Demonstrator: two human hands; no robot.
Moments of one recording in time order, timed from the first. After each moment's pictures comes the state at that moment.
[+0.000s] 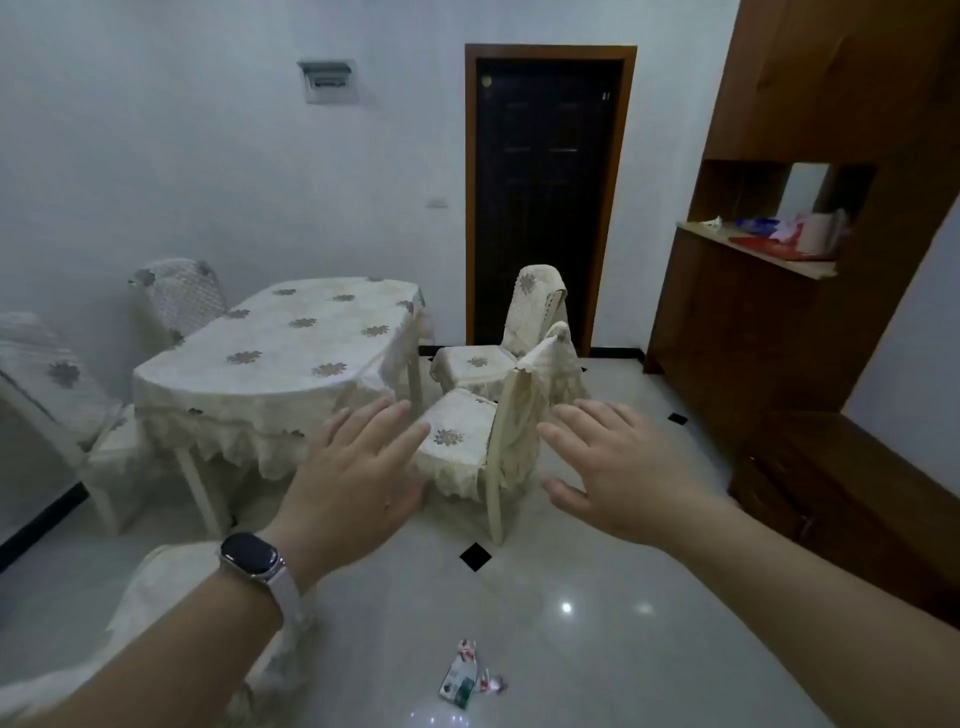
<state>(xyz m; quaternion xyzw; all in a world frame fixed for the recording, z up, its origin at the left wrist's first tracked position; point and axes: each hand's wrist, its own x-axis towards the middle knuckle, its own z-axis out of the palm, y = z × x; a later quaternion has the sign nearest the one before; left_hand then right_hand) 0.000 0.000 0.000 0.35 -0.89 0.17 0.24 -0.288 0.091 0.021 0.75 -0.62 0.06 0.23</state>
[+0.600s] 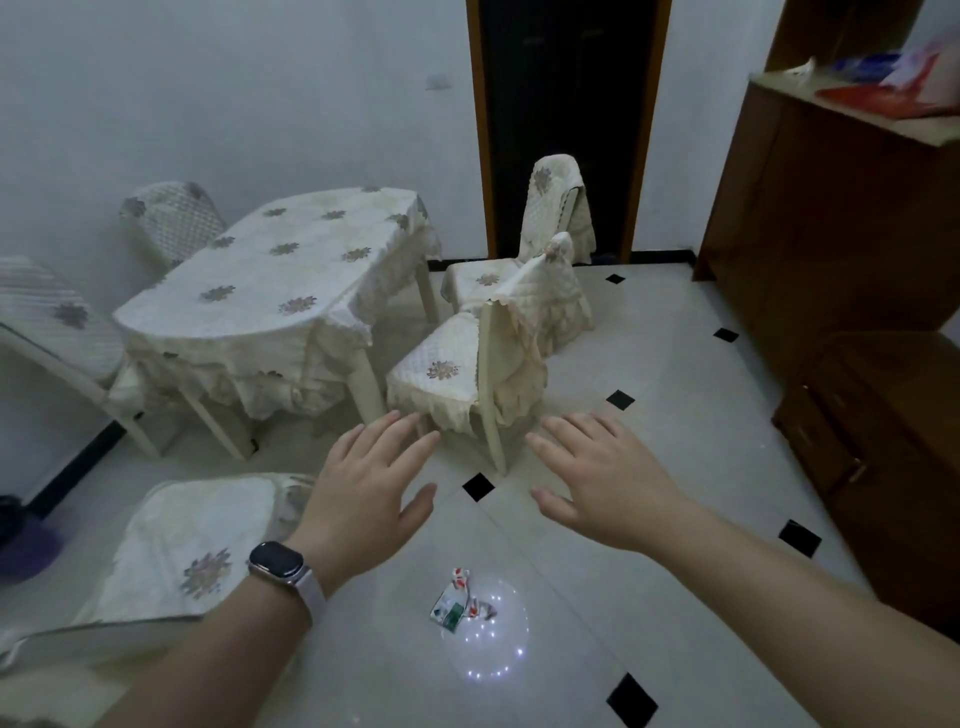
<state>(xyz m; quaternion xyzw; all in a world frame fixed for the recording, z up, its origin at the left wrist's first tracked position) -0.223 -0.056 -0.088 0.40 -0.89 0.13 0.15 -0.507 0.000 -0.098 0.81 -0.57 0.11 0.11</state>
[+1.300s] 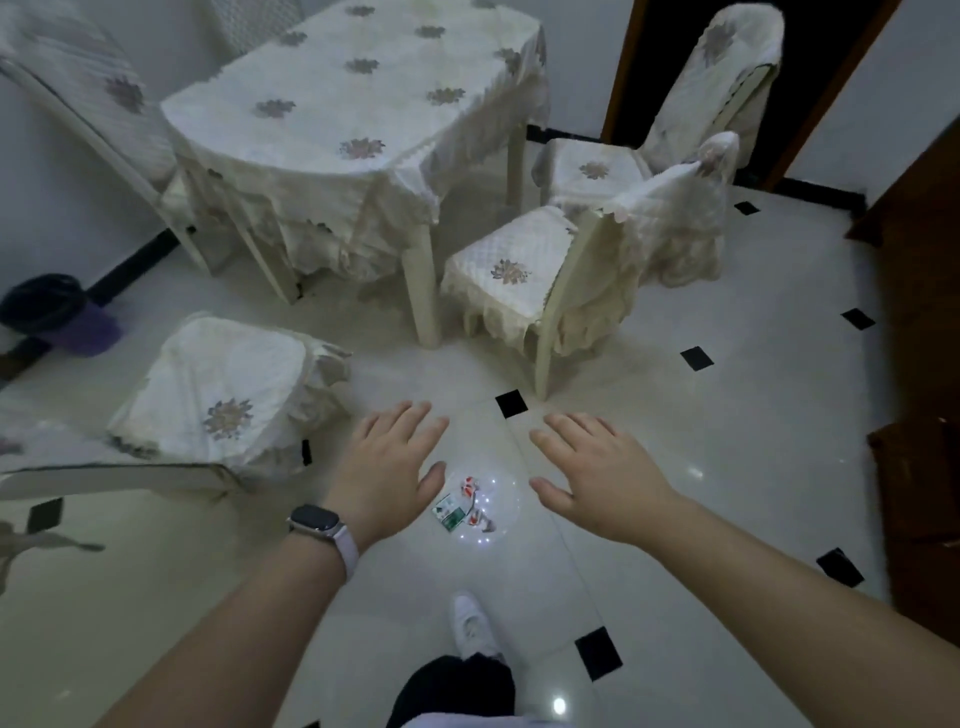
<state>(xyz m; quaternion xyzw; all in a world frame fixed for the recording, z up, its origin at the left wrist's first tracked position) -0.212 -0.133 -0.225 0.58 -0.81 0.00 0.06 -0.490 -0.144 -0.212 0.88 -0.47 0.04 -0.01</state>
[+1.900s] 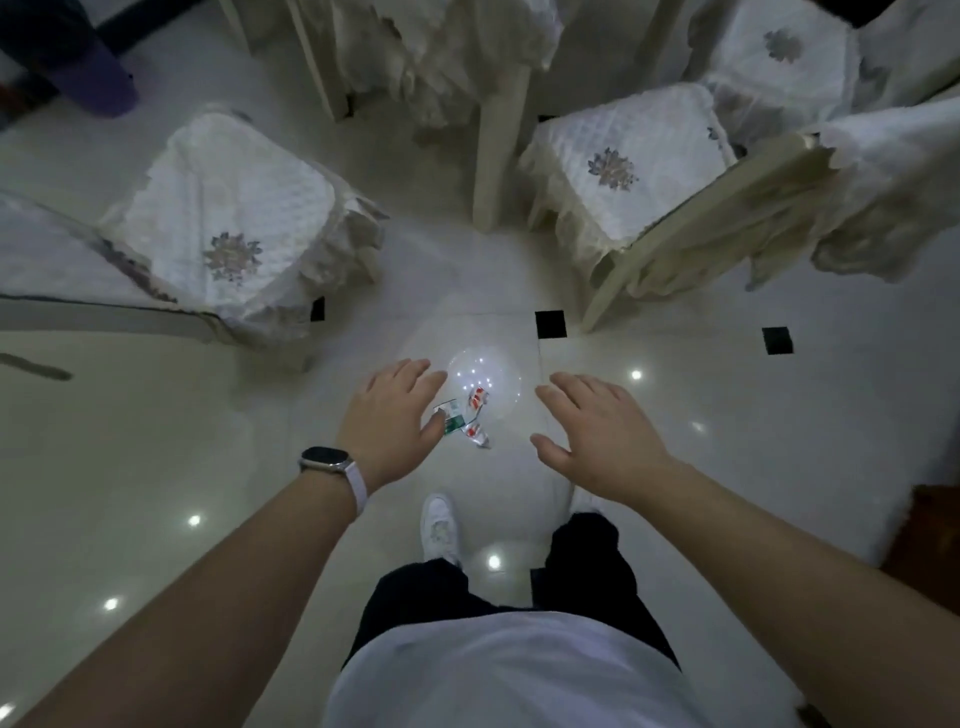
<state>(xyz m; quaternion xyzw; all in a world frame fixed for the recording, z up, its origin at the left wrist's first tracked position) -0.192 -0.193 -0.355 0.71 -0.68 -0.16 0.05 -0.449 -0.276 -0.316 0.91 -0.39 -0.08 -0.13</state>
